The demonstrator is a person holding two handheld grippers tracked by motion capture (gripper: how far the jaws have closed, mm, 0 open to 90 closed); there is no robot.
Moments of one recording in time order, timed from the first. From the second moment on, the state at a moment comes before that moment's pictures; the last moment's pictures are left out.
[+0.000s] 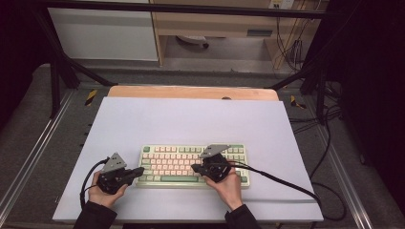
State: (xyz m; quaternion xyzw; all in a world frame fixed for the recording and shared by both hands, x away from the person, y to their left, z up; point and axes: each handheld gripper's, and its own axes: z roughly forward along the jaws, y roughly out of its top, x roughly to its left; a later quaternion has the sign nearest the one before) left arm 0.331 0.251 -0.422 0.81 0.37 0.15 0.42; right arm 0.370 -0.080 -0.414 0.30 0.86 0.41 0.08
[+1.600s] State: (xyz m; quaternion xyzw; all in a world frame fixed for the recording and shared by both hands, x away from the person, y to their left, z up) left arm 0.331 0.293 -0.433 0.82 0.37 0.16 0.41; right arm 0.338 -0.261 -0.442 0.41 0.80 0.42 0.12
